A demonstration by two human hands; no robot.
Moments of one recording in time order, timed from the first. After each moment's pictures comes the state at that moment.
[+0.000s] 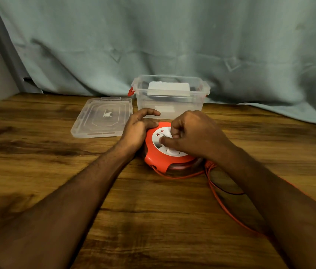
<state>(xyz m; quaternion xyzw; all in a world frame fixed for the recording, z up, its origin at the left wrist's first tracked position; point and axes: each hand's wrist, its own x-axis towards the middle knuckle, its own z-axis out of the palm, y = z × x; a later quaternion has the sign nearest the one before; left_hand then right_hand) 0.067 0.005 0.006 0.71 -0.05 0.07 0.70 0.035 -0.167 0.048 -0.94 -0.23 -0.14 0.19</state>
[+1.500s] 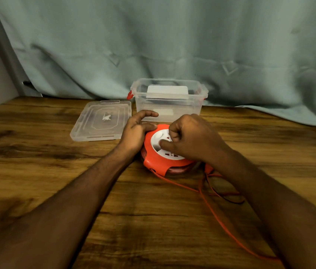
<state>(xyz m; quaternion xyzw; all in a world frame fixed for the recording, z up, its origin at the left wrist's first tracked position) 0.066 0.006 0.006 0.69 -0.06 0.08 0.71 0.032 -0.165 0.047 -0.94 -0.23 -0.14 0.19</state>
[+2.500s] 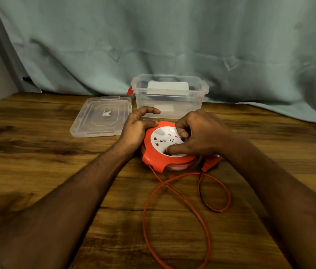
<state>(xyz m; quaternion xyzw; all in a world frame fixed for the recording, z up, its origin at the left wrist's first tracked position) 0.071 0.006 0.002 0.69 -0.09 0.08 0.71 0.041 -0.187 0.055 -0.96 -0.25 -0.08 0.13</state>
